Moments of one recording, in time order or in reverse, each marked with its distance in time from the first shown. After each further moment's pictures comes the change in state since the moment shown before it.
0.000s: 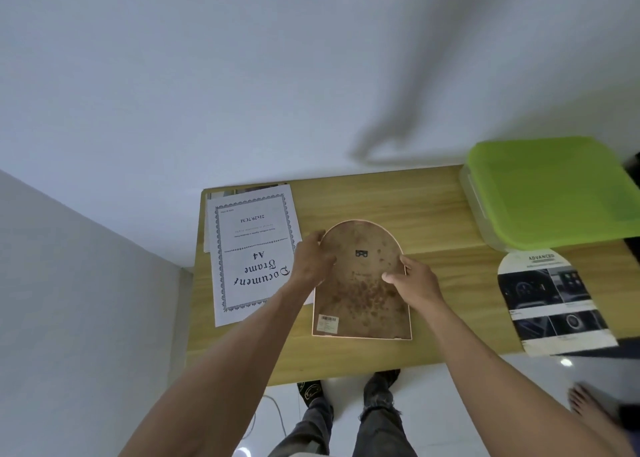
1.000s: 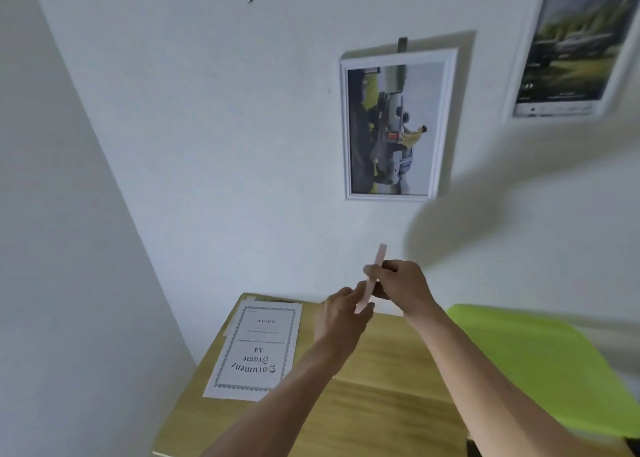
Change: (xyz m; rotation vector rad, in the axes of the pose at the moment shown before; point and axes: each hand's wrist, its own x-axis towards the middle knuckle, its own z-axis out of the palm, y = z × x) left_hand -0.166 0.190 0.036 0.311 0.536 0.482; right_hand -0.104 -0.165 -0.186 0.319 -0.201 -0.639
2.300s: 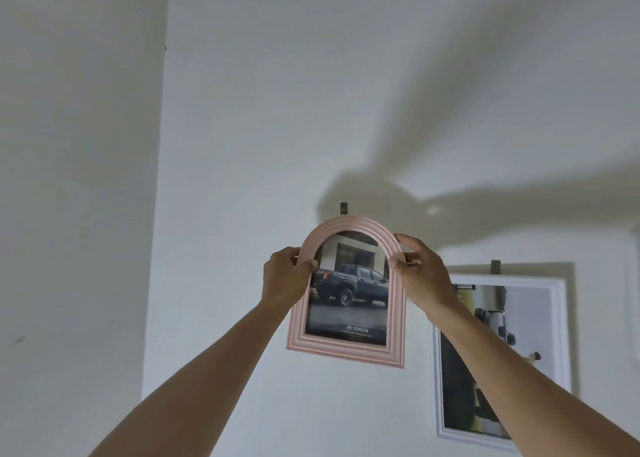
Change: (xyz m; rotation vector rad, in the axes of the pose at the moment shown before) left_hand 0.266 -0.019 -0.382 -0.402 0.563 0.106; right_hand 0.142 -0.335 0.102 -0.128 0.211 -0.795
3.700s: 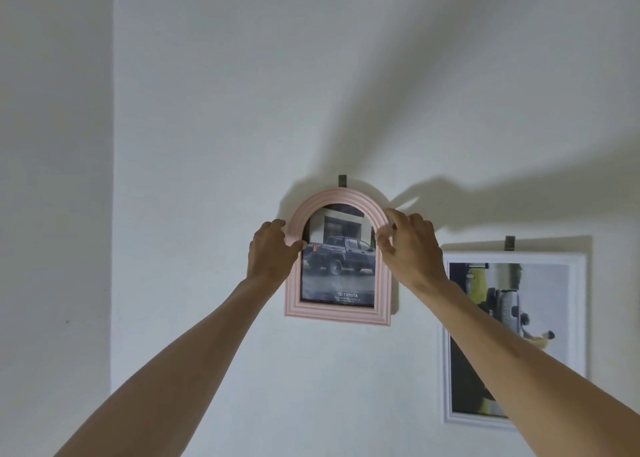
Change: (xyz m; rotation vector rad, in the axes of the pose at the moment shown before) left_hand 0.071 -0.063 0.021 0.313 0.037 0.163; right_hand 0.044 0.036 0.047 -0.778 0.171 -0.319
